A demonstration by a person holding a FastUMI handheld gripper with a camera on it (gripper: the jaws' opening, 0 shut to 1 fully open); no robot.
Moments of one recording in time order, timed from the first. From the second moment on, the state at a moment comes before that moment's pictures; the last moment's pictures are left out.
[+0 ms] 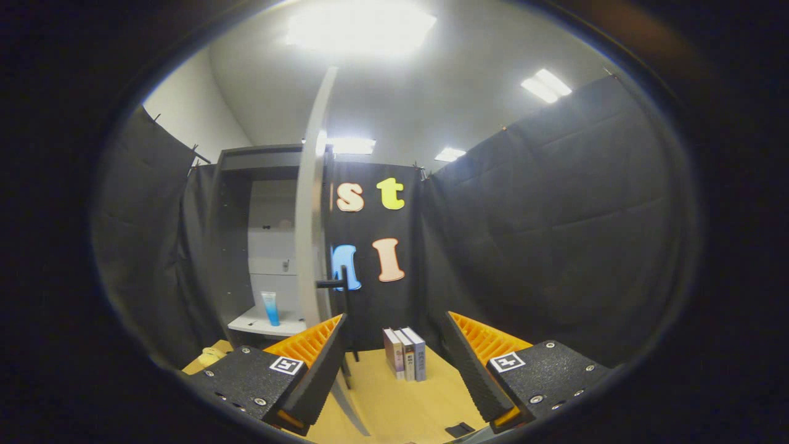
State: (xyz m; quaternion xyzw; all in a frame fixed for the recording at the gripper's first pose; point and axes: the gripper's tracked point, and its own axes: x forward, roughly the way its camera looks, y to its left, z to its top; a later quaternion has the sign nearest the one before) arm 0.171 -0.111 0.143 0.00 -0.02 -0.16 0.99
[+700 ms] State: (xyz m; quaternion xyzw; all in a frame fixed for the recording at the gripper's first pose) arm 0.266 -0.182 0.143 0.03 -0.02 -0.24 0.97
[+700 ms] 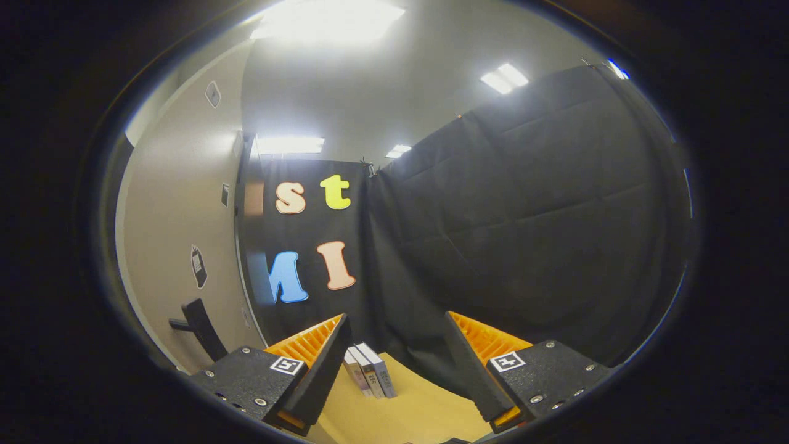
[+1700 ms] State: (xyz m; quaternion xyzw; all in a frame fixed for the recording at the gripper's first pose) arm 0.308 -0.051 0.121 0.04 0.01 -0.14 0.99
